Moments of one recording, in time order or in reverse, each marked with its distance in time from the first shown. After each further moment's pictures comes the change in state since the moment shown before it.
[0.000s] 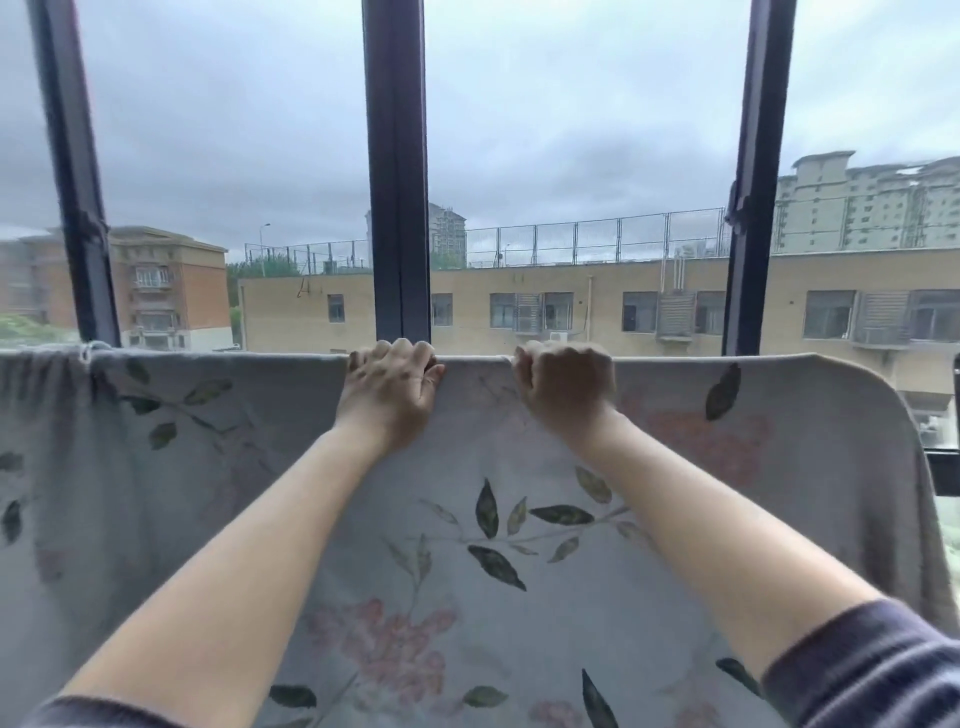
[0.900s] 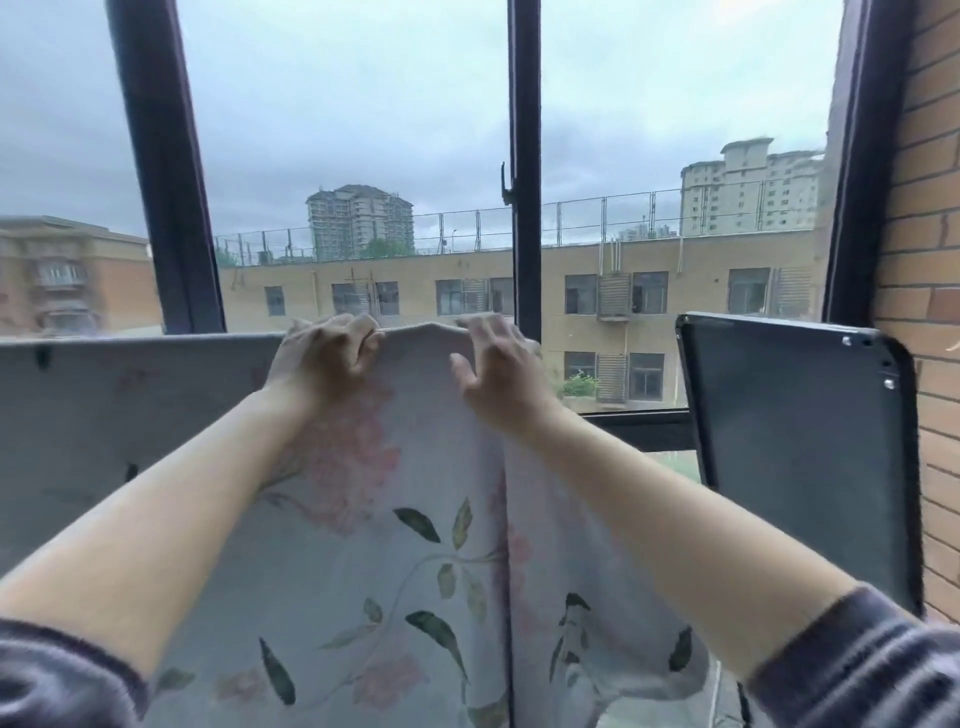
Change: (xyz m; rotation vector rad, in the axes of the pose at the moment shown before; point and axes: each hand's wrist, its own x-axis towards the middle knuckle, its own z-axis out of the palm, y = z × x) left_hand 0.057 0.307 0.038 -0.053 0.058 0.115; right_hand -0.084 0.299 -0.109 0.414 -0.319 0.147
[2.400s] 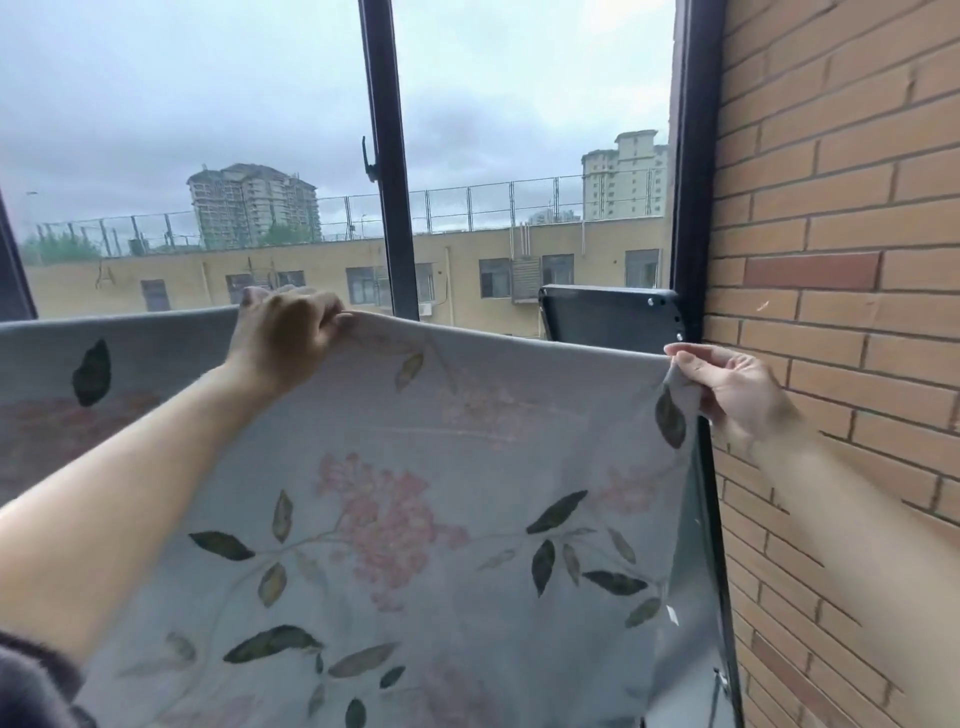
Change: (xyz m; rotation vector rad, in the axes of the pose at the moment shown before) left_hand 0.030 0.126 0.018 -0.082 0.104 0.096; right_hand -0.154 0.237 -0.196 0.961 0.328 0.717
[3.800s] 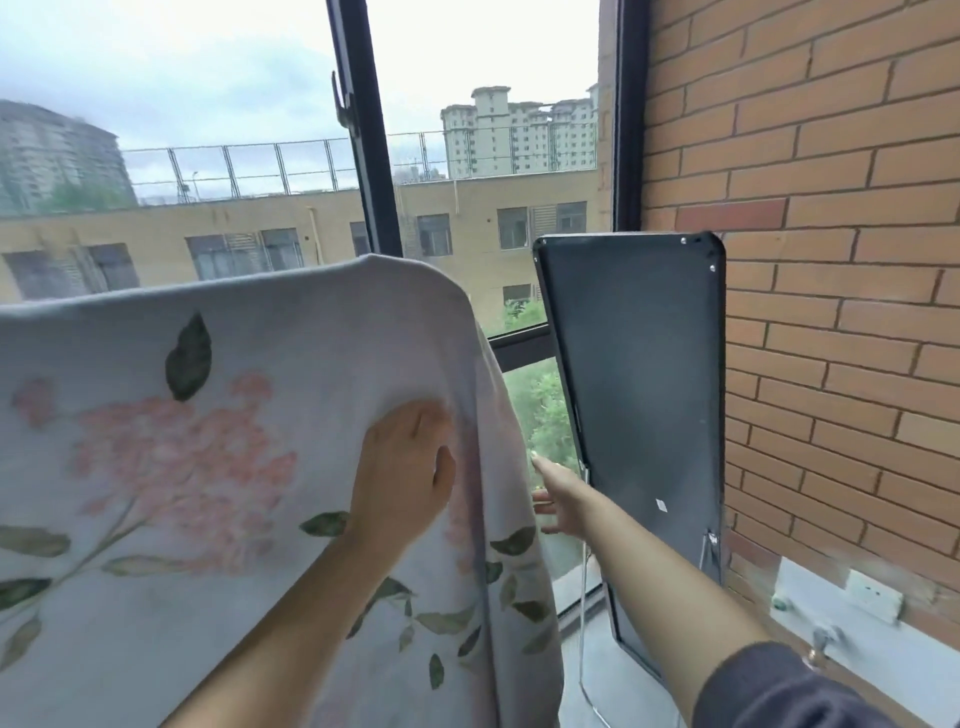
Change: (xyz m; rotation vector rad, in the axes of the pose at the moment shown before) left_hand -0.157 -0.044 0.054 -0.528 -0.087 0.257; right_hand -0.104 0.191 0.235 -0.278 0.118 0.793
